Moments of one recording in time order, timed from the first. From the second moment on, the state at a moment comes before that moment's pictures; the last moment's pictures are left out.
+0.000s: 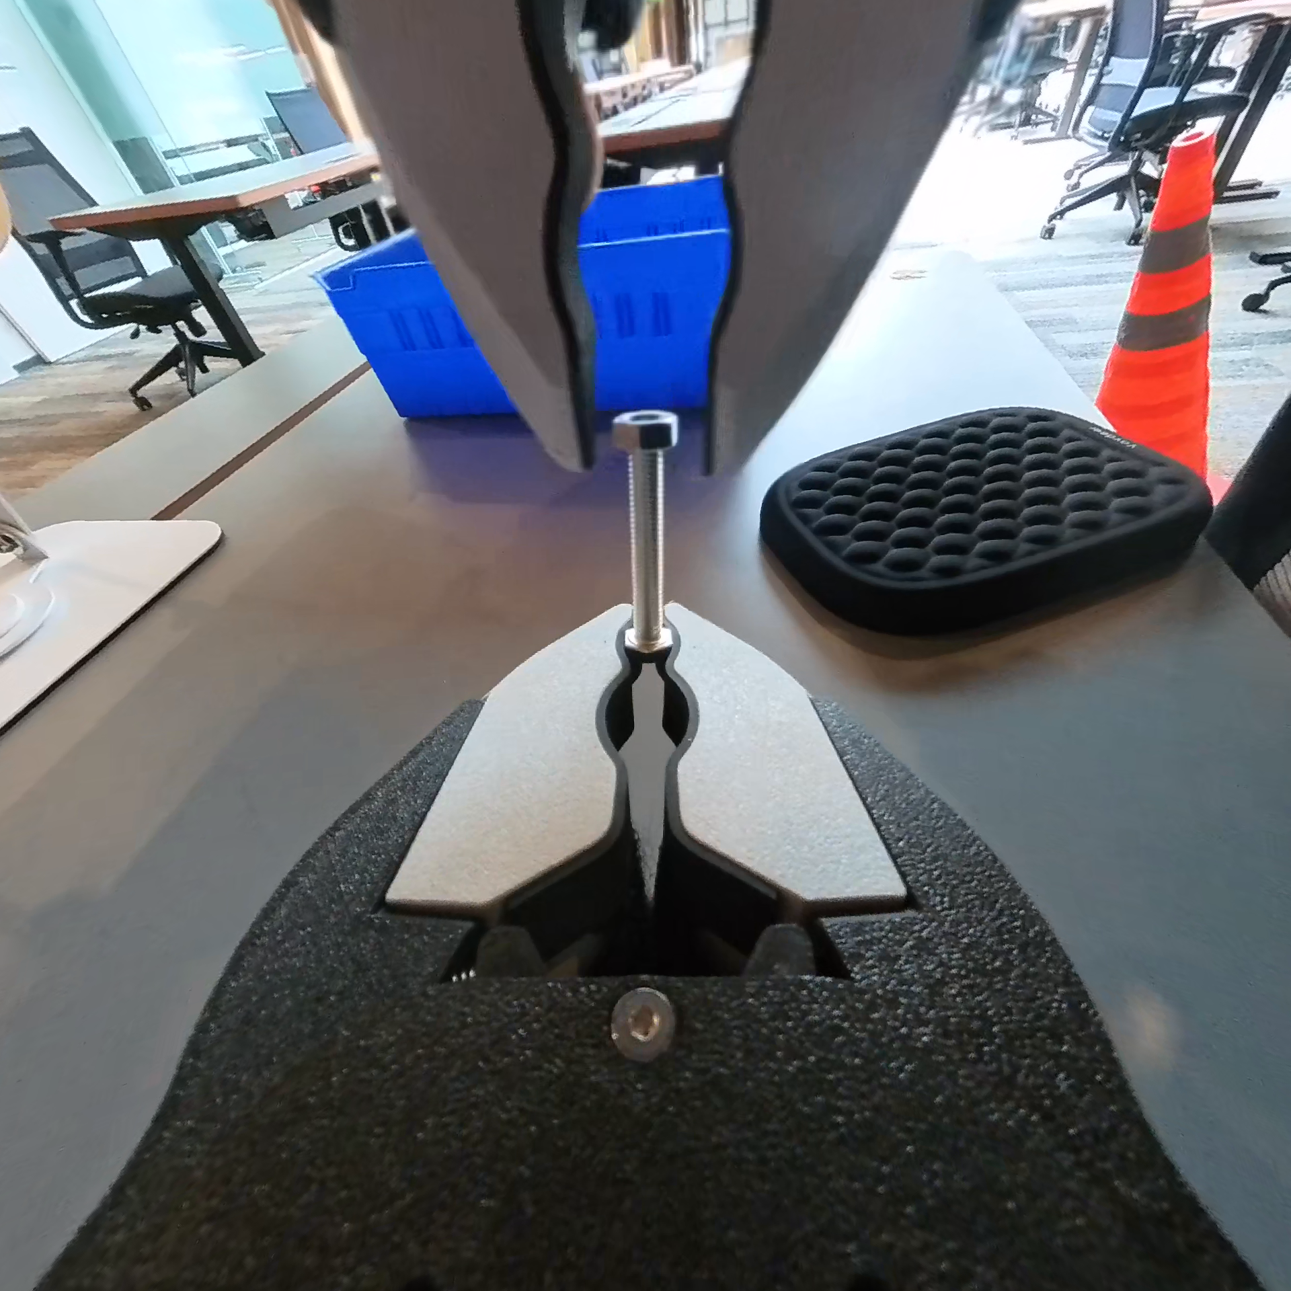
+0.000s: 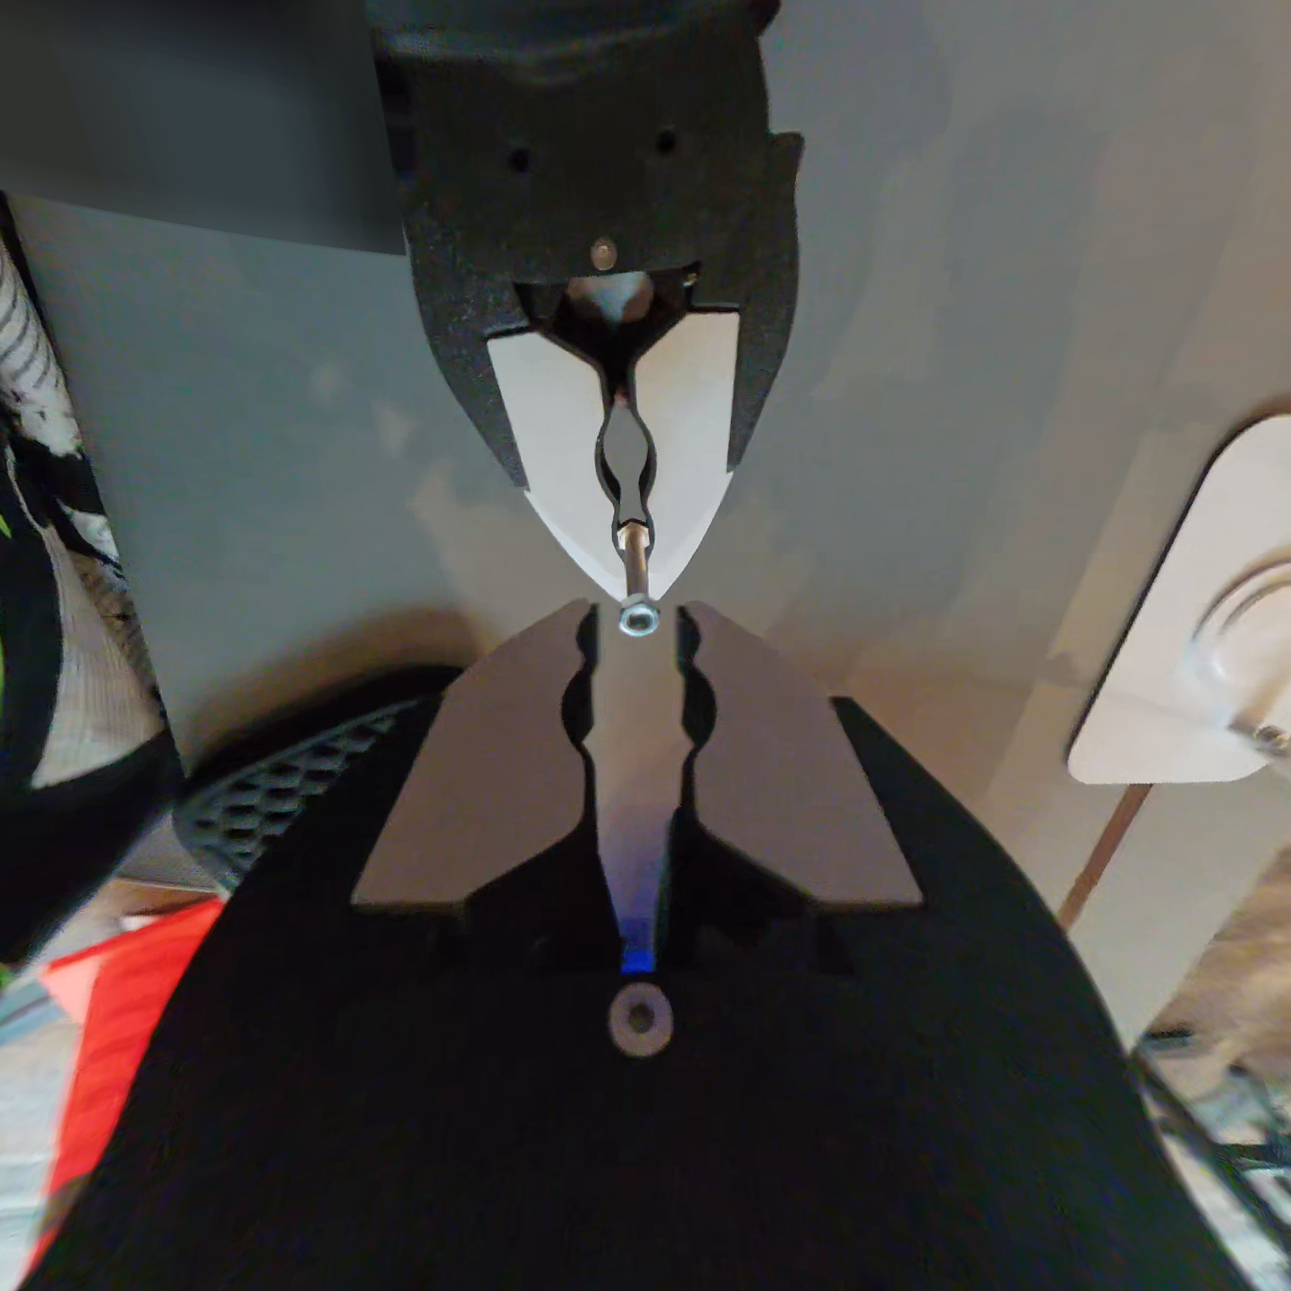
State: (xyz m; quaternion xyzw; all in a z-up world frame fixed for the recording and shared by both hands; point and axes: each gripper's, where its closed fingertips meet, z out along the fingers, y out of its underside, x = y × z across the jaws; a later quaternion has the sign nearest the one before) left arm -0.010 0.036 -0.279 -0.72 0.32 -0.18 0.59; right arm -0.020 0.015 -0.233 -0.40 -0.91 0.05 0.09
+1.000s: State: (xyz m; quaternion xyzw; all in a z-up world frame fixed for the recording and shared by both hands) left arm -0.008 0.035 -0.281 -0.72 0.33 -0.18 0.59; right arm -0.014 0.013 -0.234 -0.41 -0.90 0.06 0.13
